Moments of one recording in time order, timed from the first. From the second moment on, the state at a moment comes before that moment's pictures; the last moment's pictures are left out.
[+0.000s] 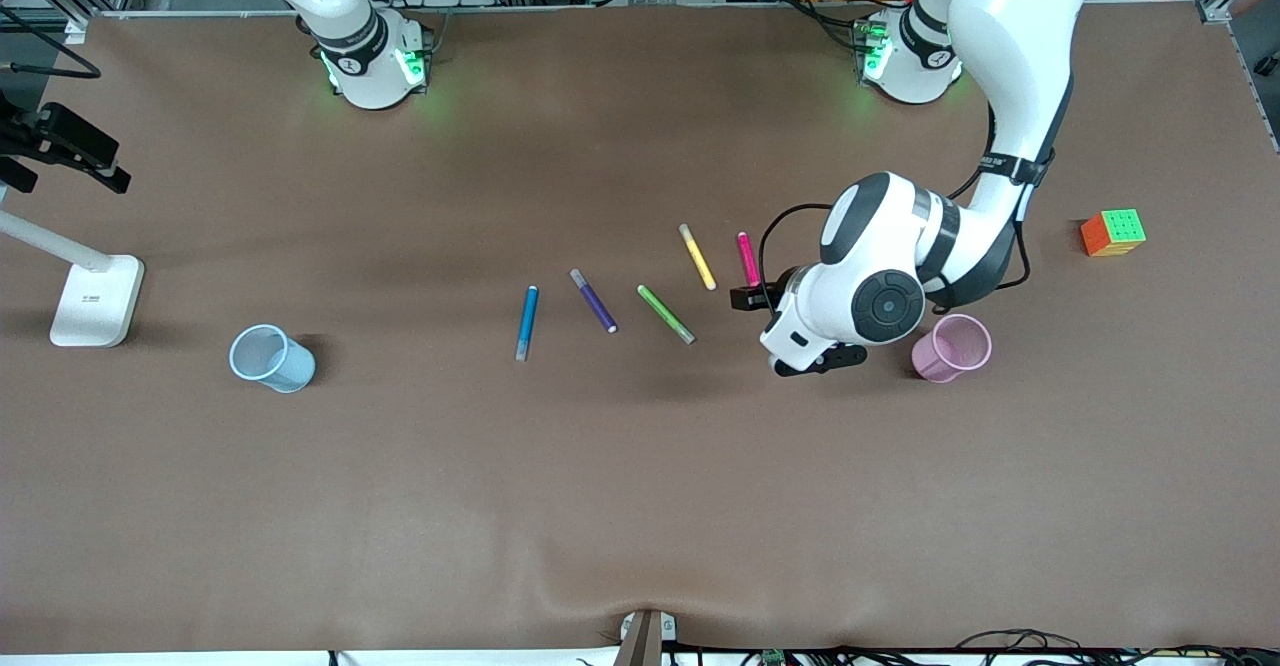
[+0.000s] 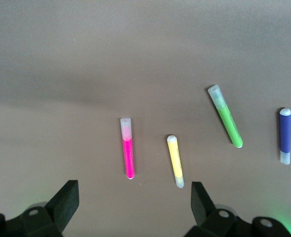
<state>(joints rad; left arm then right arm) -0.31 0.56 -0.19 -1.56 -0.20 1.81 -0.57 -0.04 -0.07 0.00 -1.54 0.02 1.52 -0.01</state>
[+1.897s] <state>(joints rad) -0.35 0.66 -0.20 -1.75 -0.20 2.03 -0.57 0.17 0.09 0.02 -1.55 0.02 1.63 -0.01</state>
